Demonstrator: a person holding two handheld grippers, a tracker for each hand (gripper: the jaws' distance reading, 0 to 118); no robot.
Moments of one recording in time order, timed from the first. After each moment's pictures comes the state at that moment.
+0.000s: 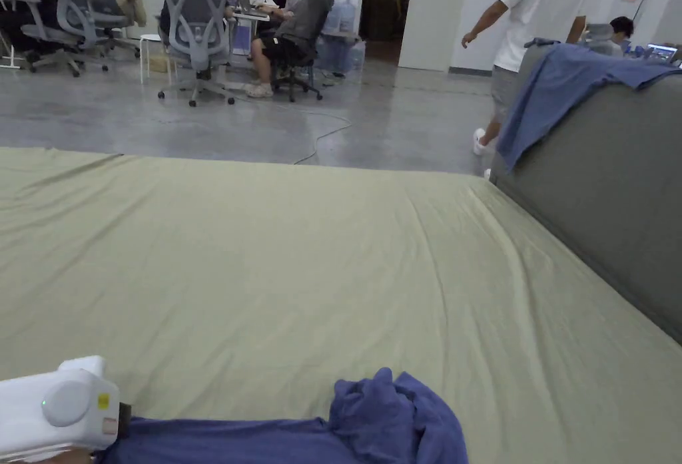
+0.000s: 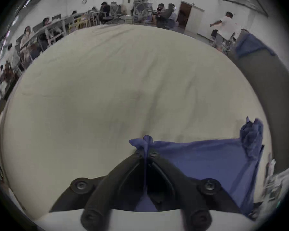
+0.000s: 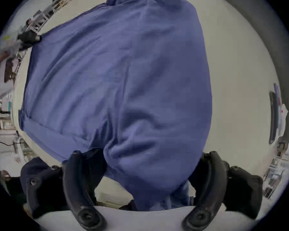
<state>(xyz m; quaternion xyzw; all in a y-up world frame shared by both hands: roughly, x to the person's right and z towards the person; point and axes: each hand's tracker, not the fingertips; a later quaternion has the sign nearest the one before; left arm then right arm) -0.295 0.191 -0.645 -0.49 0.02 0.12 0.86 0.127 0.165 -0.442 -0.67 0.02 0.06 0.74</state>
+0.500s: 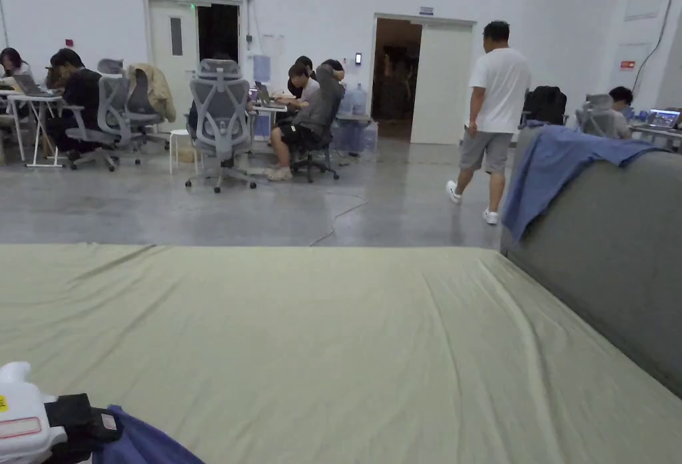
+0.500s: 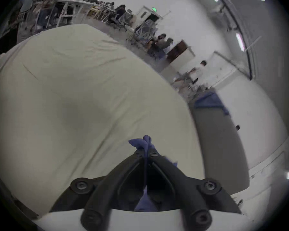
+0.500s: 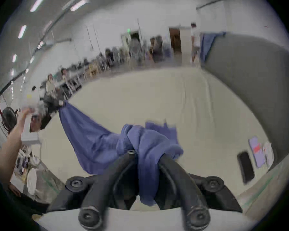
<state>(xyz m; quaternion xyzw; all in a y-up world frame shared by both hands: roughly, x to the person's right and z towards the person) -0.348 0.377 -0.527 -0.34 -0.08 0.37 0.86 0.159 0.385 -0.393 -0.30 0.09 -0.05 0.95</state>
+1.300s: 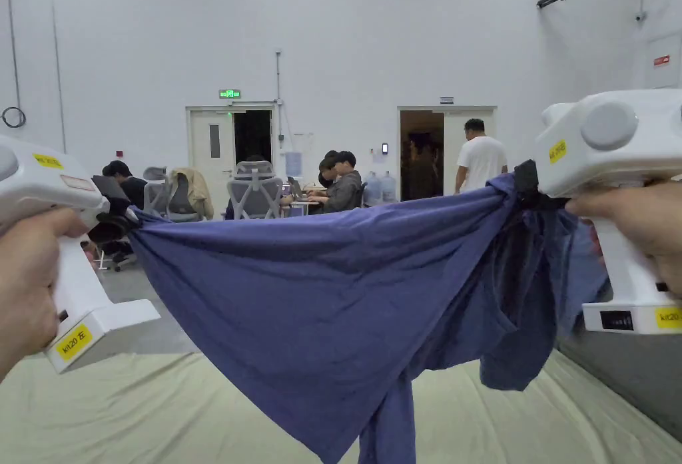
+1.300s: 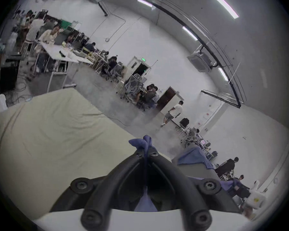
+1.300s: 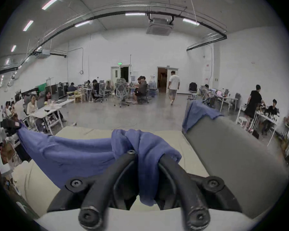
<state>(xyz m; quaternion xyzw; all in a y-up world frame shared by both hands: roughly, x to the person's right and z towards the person) -0.348 0.683 -0.635 -0.12 -0.02 0.34 0.93 0.176 0.726 -0.647 -0.17 -0.01 0.03 0.99</state>
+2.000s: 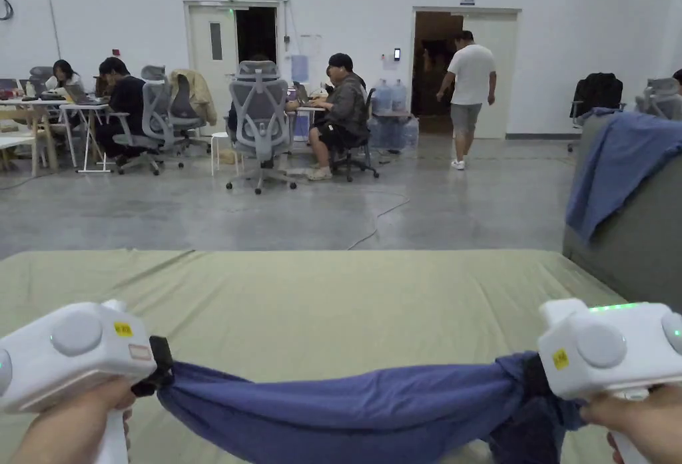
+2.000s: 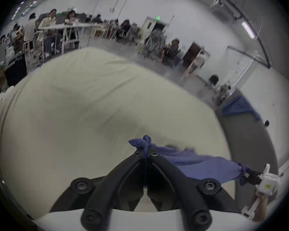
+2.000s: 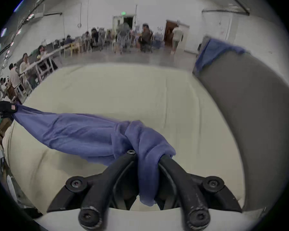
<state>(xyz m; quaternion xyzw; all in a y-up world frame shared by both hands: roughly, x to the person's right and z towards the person) -0.327 0.342 -0.692 -0.38 0.04 0.24 0.89 0.186 0.351 -0.710 -0.42 0.01 0.06 0.90</state>
